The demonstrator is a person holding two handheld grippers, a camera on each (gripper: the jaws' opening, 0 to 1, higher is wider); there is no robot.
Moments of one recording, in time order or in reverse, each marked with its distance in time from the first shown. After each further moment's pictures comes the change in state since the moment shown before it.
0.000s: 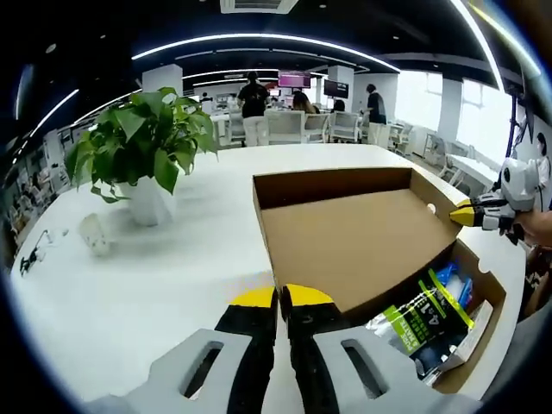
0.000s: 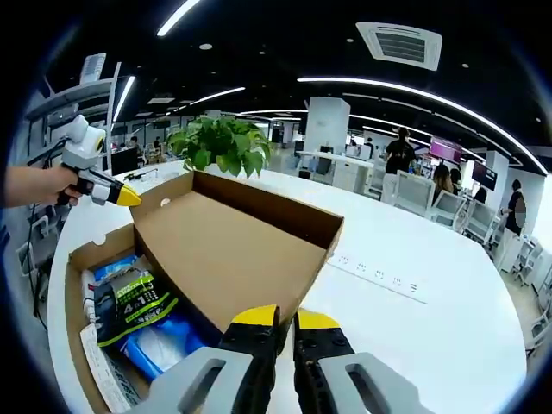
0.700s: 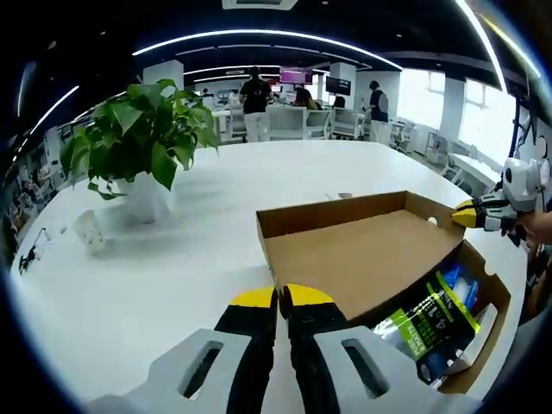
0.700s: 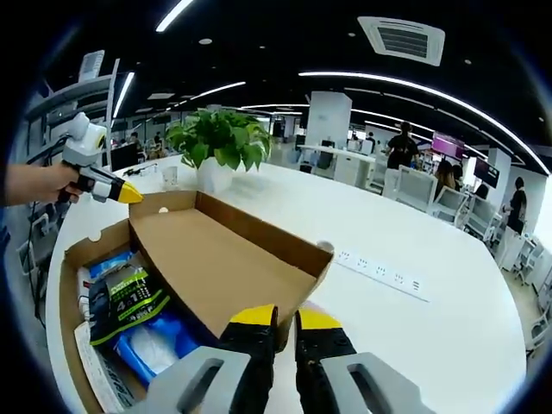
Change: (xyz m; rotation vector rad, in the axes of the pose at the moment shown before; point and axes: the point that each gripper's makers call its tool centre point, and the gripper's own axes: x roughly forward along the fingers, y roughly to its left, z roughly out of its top) left arm 0.014 0.004 -0.001 -0.010 0.020 0.004; right arm 0.010 -0.003 -0.004 -0.003 0.031 0.006
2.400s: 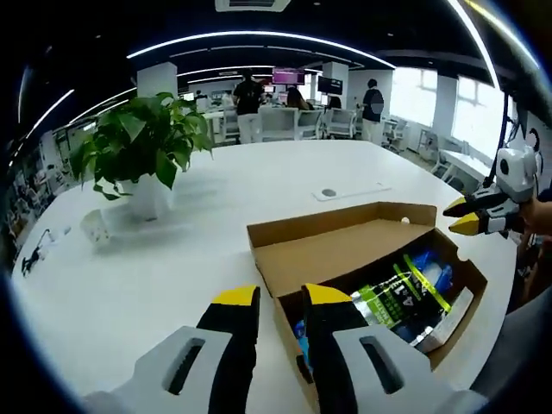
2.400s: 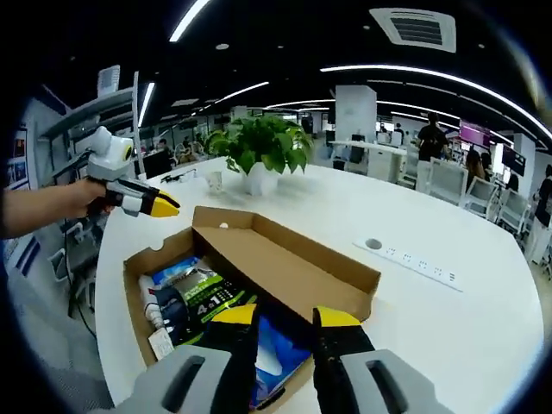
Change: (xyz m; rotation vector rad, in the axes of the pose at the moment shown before) left arm -0.060 -0.030 -0.012 0.026 0.001 -0.035; right arm -0.046 0.074 0.007 0.047 0.026 0.205
